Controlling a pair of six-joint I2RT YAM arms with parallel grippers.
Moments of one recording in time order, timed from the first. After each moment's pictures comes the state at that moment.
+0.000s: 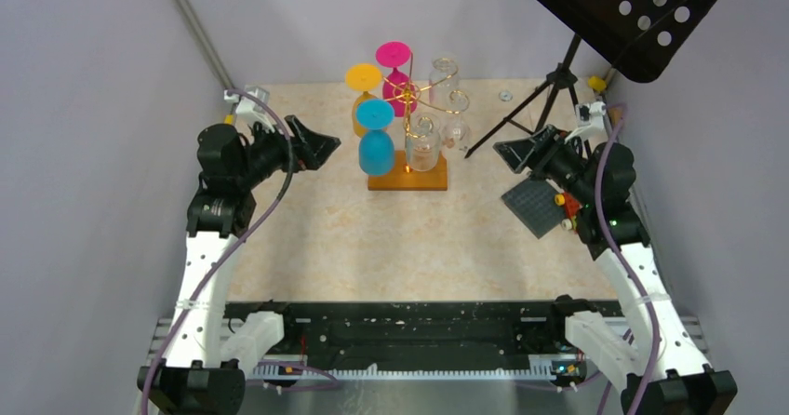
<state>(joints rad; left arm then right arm) -0.04 0.95 1.10 -0.32 0.54 -0.46 0.14 0.83 0.85 -0.11 -0.40 0.63</state>
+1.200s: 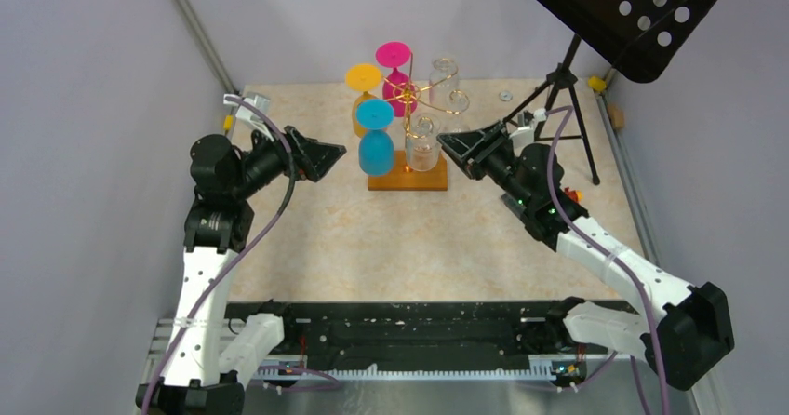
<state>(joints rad) -0.06 0.88 1.06 -0.23 0.69 -0.47 0.58 1.08 0.80 0.28 -0.06 1.24</state>
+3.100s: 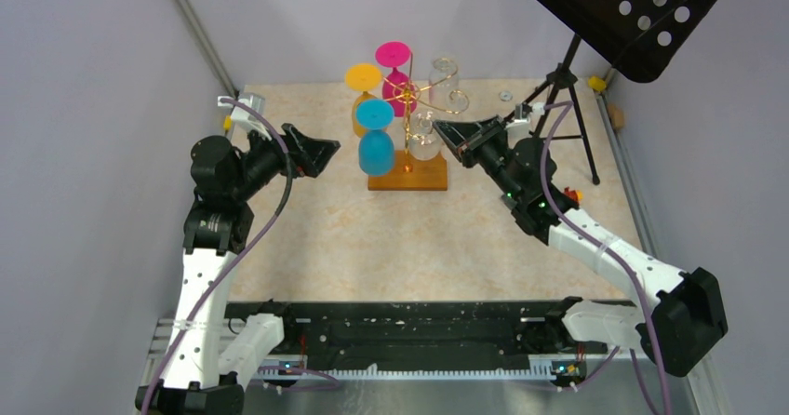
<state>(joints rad) -0.06 0.86 1.06 -0.26 0.56 -0.44 0.63 1.15 0.86 0.40 0.06 1.31</state>
